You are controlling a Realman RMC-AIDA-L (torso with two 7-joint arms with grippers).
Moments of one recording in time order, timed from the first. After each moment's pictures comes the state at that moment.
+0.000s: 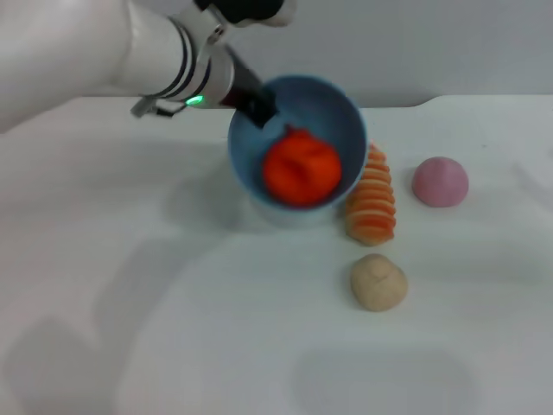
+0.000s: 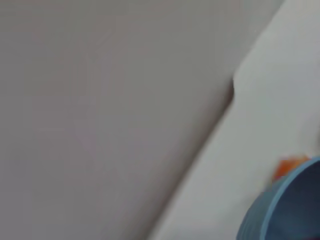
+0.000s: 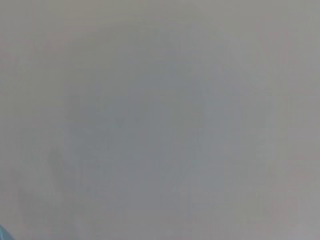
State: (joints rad) left arm -0.82 -2.06 1.64 1.07 2.64 0.90 -2.56; right arm 0.30 2.07 -0.63 -0.77 -1.57 -1.17 1.32
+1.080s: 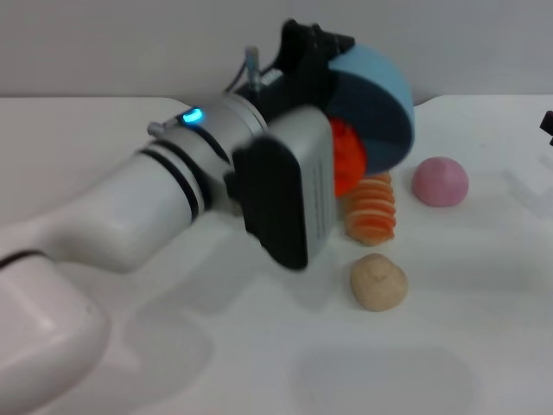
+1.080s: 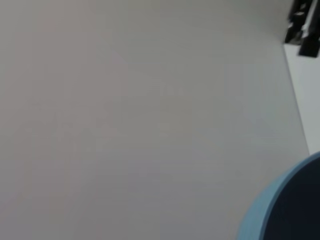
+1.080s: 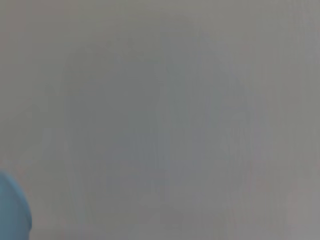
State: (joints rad) left arm -0.31 -2.07 2.13 1.35 2.89 -0.06 -1.89; right arm 0.31 2.07 -0.63 -0.65 -1.50 -1.18 1.20
